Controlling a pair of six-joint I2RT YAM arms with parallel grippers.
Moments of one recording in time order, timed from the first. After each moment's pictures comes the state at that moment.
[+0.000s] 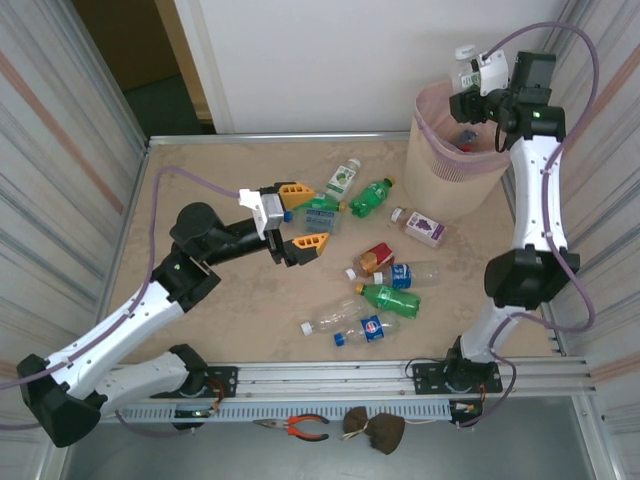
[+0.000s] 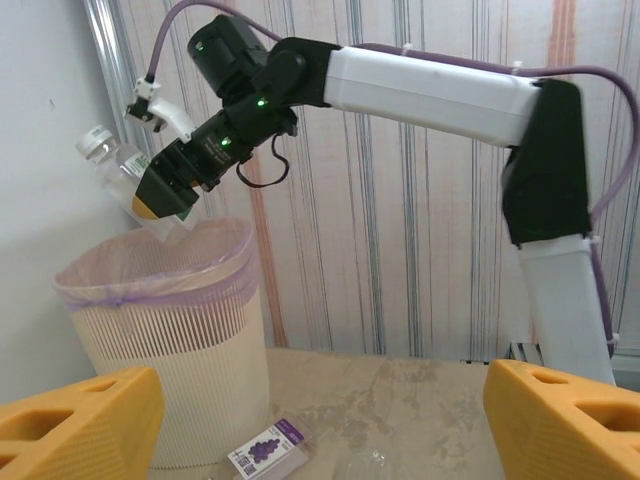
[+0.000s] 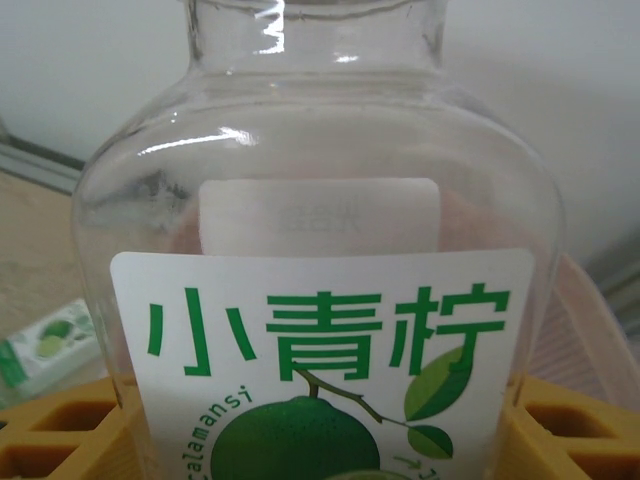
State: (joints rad) left arm -0.73 0.98 0.92 0.23 0.55 0.05; right arm -0.11 1.83 2.15 -0.83 -0.25 -0.35
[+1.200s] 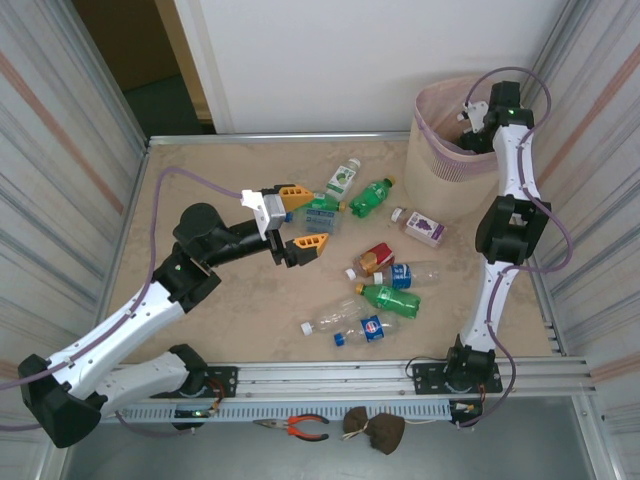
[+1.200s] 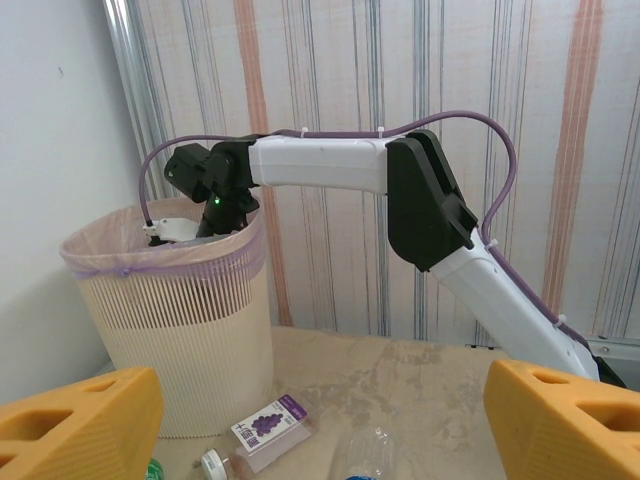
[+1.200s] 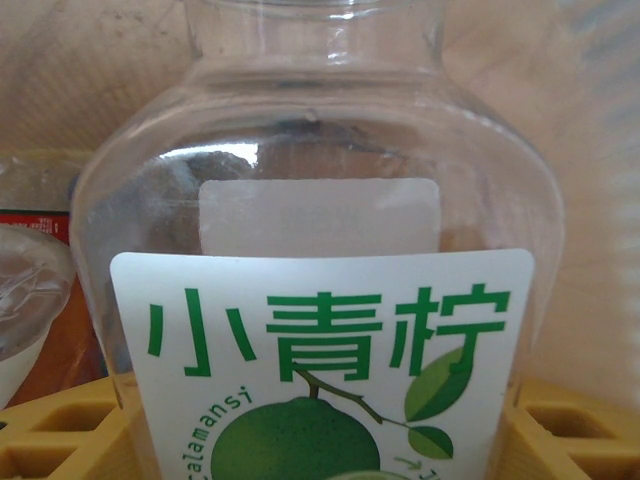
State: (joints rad) left arm -0.73 0.97 0.90 0.20 0.53 0.05; right arm -0.18 2.29 2.34 -1.01 0.04 -0.50
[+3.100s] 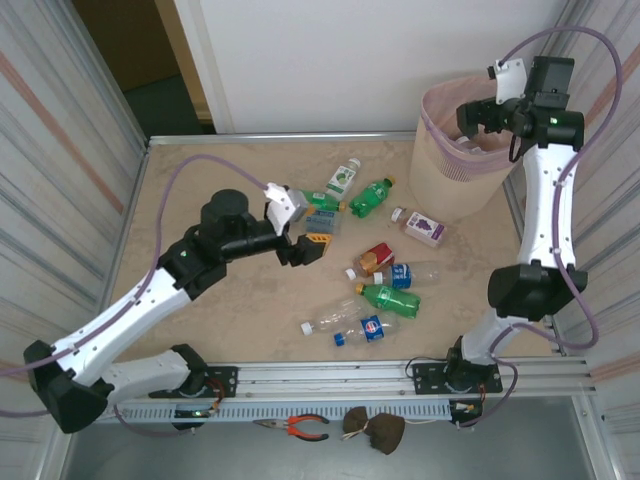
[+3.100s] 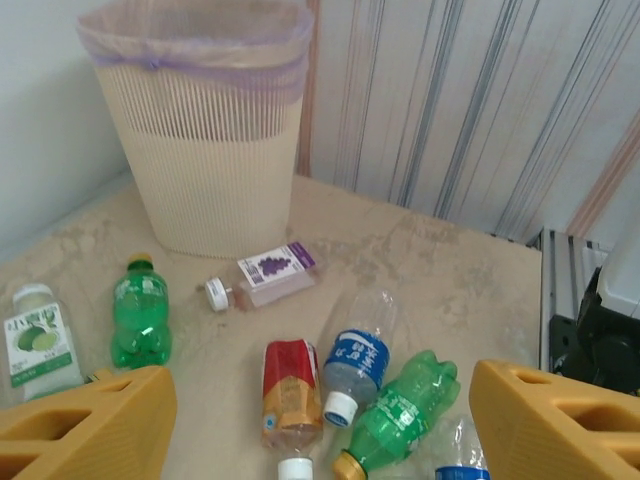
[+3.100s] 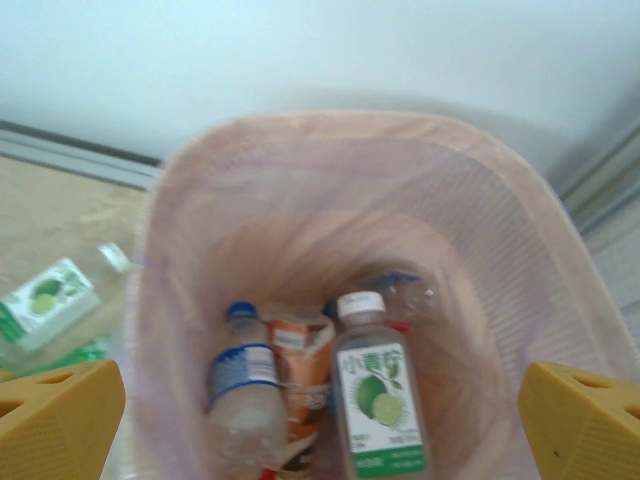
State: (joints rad) left arm -0.77 1.10 1.07 -0.26 0.38 0.06; right arm -0.14 1.68 2.09 -0.94 -0.21 -0.29
